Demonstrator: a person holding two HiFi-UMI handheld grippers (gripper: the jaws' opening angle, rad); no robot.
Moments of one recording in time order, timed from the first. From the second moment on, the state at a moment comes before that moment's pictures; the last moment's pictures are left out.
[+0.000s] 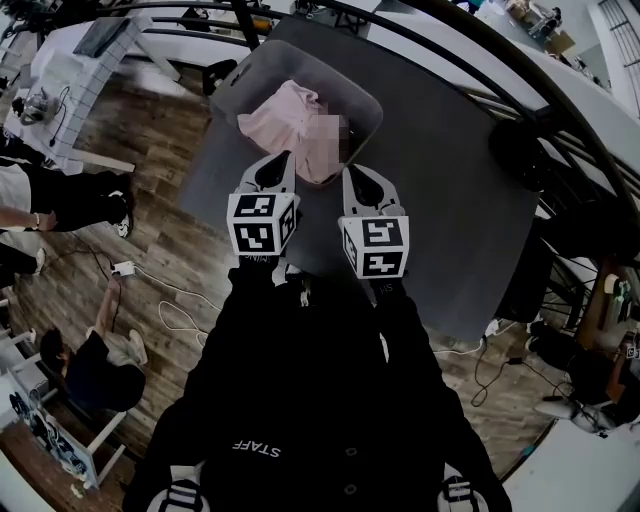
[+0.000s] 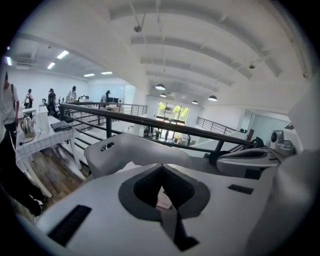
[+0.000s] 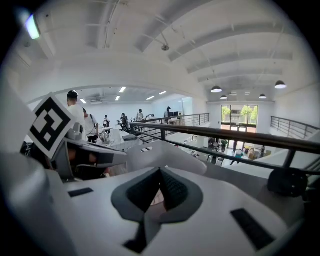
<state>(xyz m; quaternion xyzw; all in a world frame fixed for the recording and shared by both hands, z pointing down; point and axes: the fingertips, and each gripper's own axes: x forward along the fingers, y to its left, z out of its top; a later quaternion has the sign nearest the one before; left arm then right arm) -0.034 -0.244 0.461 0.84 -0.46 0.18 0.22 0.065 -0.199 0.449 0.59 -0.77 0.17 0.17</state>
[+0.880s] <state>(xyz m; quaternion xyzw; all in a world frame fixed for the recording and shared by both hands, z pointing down) -0.014 -0.351 0.501 0.86 -0.37 0.28 0.20 0.063 -0.302 0.488 0.56 -0.78 0.22 0.18</state>
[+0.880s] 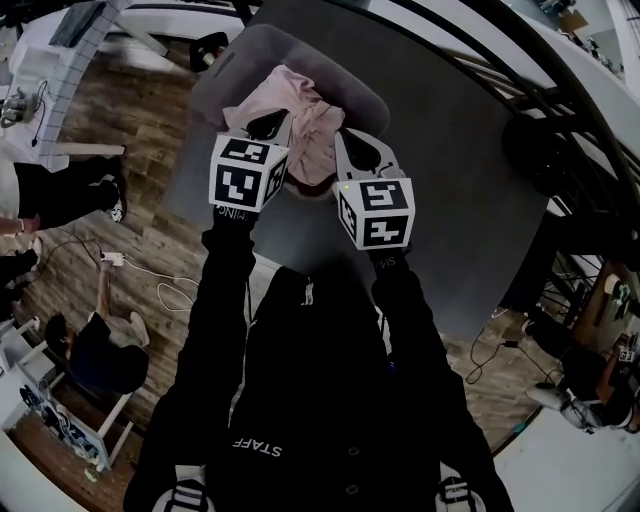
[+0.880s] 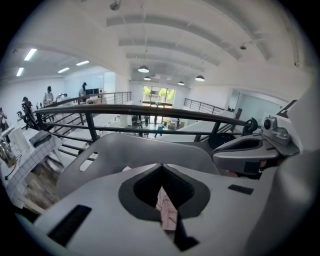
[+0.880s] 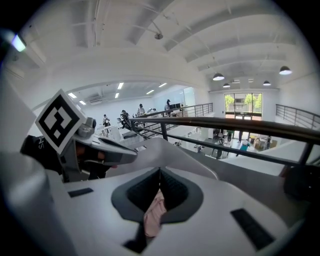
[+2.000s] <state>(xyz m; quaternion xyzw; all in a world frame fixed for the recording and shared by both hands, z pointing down) 0.031 -0.373 0.673 0.76 -0.14 0.57 0.26 0.090 -0.342 0.530 0.55 -0.75 0.29 0.20</state>
